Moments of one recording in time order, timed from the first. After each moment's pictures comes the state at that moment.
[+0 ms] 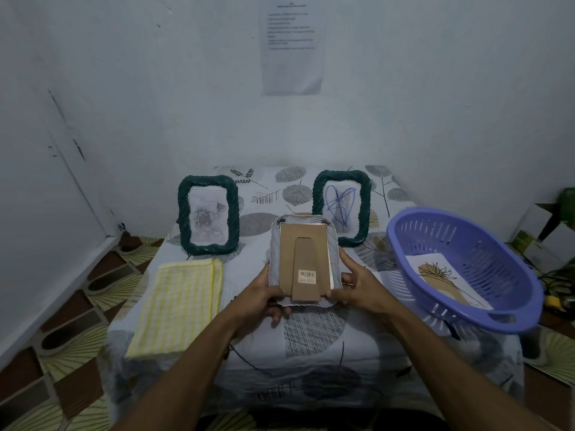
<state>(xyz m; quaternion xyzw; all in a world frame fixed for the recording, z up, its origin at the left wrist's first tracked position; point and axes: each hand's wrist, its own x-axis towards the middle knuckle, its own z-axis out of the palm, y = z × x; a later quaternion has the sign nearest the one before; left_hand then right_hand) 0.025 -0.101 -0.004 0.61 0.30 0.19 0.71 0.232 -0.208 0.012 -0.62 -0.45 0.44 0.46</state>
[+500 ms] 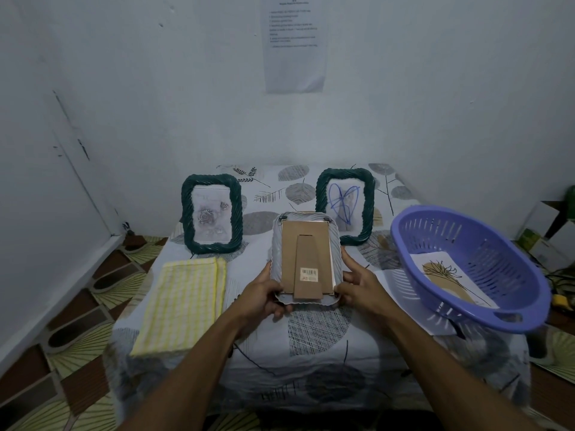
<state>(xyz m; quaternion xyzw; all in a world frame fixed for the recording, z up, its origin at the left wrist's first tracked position) 0.023 -0.099 -0.012 0.55 0.30 0.22 0.75 0.217 -0.209 0.008 -0.60 -0.43 0.42 0.53</state>
